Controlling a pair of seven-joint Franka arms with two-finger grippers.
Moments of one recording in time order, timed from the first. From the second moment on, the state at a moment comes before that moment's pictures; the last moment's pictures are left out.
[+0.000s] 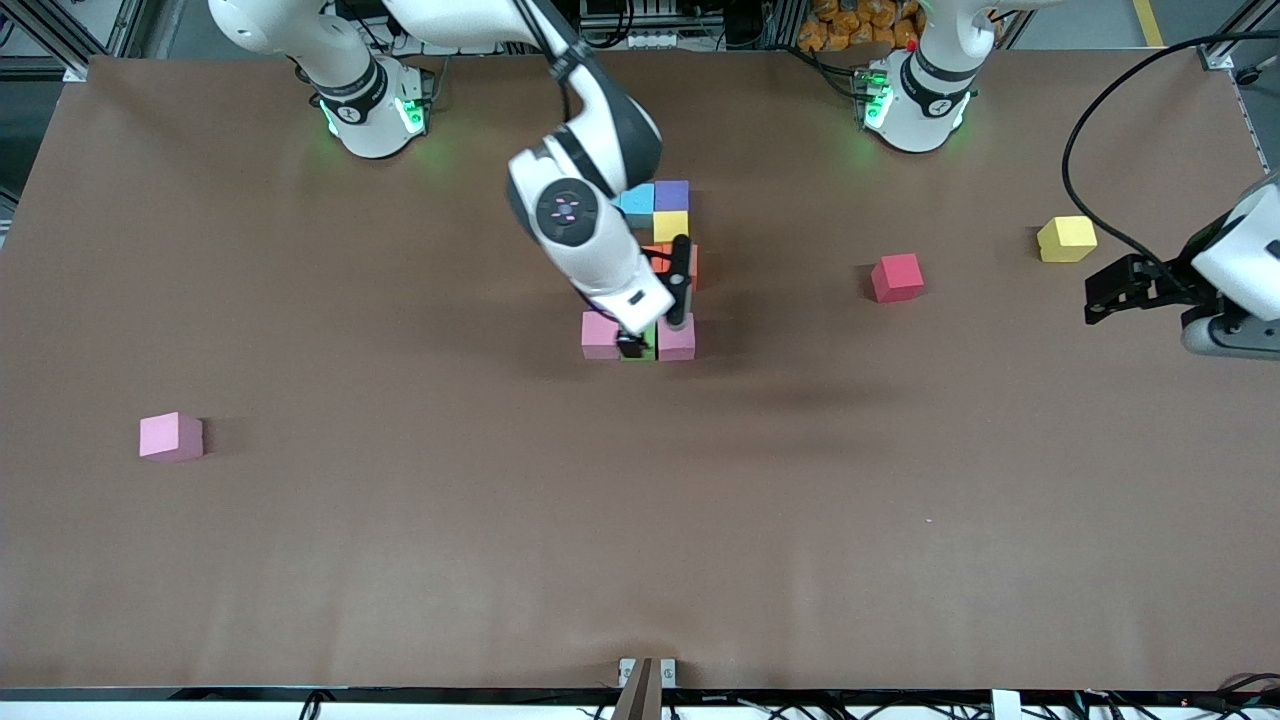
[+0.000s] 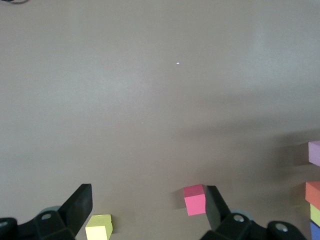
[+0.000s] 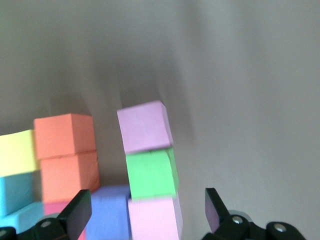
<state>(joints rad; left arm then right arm) -0.06 0.17 -0.01 -1.39 0.02 1.57 0.05 1.09 0.54 -0.45 -1.59 0.53 2.08 -0.90</state>
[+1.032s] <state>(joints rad) -0.07 0.05 0.02 -1.42 0.01 1.49 0.02 0.13 0.07 -0.11 -1.51 0.02 1.62 -0.26</state>
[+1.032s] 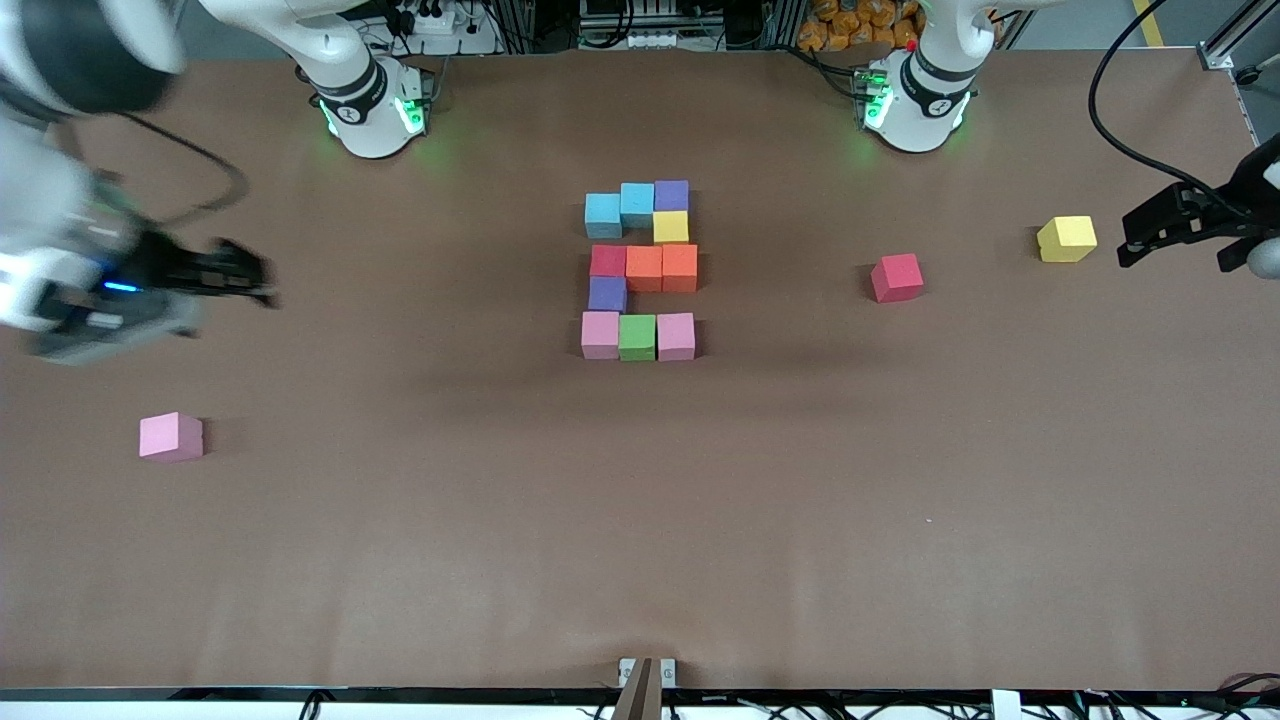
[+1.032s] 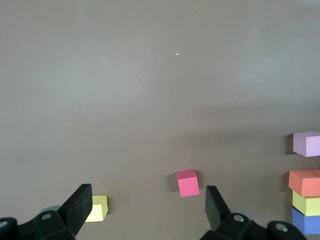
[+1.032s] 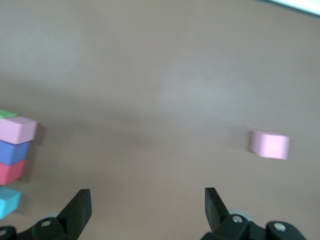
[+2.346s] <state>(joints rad) -0.09 0.03 -0.02 -1.43 0.01 1.44 -0.11 -0.03 0.08 -0.13 -1.39 0.10 1.52 -0.12</state>
